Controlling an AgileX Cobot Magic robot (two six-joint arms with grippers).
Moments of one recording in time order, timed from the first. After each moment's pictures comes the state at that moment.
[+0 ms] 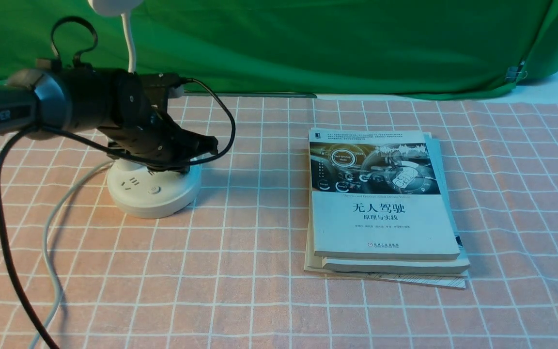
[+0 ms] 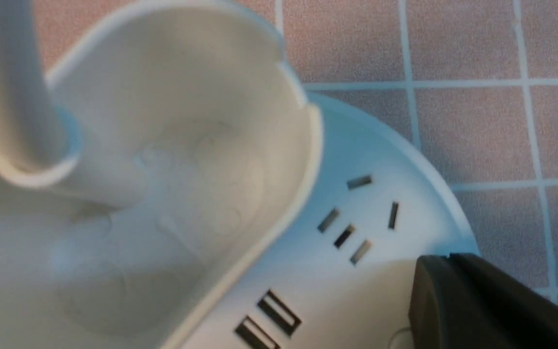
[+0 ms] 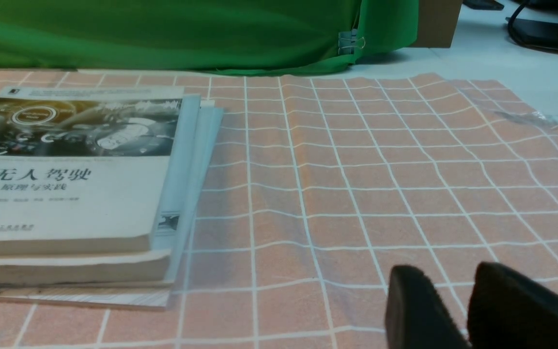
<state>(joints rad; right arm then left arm) -0.06 0.00 0.01 0.05 0.24 -0.07 -0.25 2.02 -1.41 -0.13 0.47 -0.08</state>
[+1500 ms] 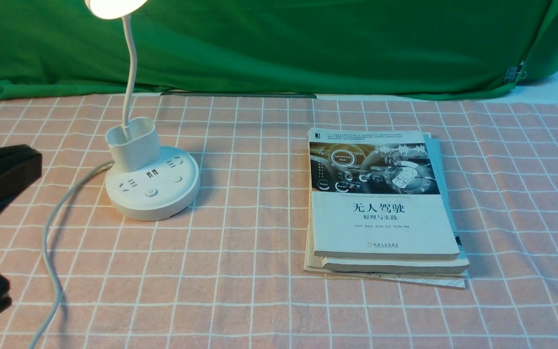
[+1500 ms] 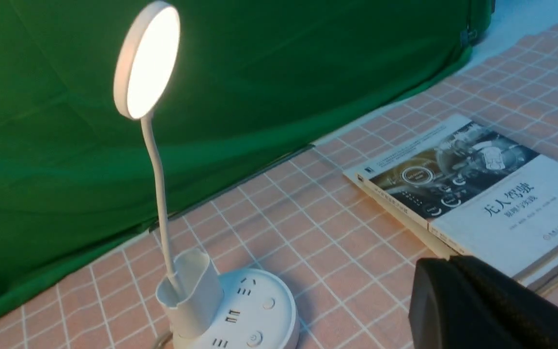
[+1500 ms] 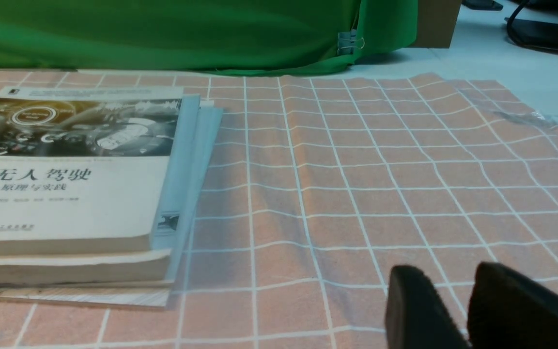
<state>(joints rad) -0.06 0.00 0.01 0.05 0.24 -0.07 -0.25 0.52 -0.69 -0.48 0.50 0.71</state>
